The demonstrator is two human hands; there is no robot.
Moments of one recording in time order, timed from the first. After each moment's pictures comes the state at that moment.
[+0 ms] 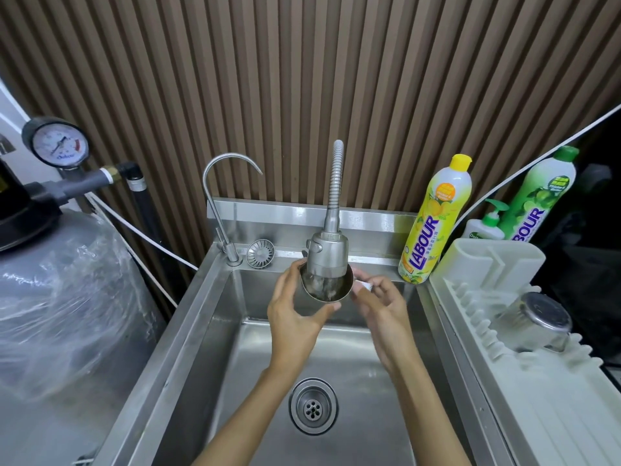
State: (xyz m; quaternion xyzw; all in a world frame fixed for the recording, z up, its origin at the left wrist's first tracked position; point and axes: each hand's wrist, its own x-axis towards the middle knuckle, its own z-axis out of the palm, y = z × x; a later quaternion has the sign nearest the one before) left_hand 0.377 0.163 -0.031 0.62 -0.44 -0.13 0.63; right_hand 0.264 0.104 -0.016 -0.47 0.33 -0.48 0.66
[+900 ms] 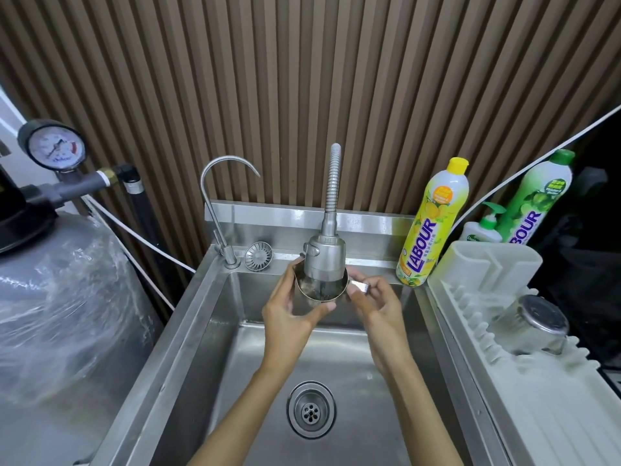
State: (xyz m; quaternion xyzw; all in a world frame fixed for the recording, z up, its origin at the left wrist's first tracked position) left_hand 0.384 0.160 -0.031 0.57 -0.41 -0.22 0.67; right_hand 0.267 0.109 -0.009 -0.52 0.36 -0.48 0.60
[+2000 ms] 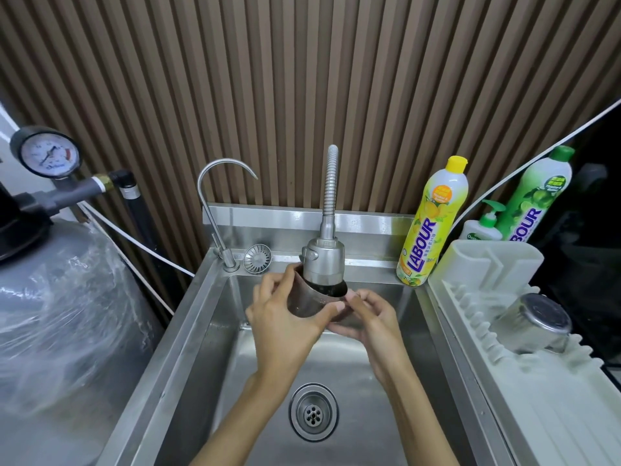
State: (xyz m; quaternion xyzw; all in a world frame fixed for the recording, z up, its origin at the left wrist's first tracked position) left_hand 0.378 0.176 0.003 0.72 -0.42 -0.04 0.54; right_hand 0.266 0.114 -0.012 -0.45 0.35 -0.43 0.70
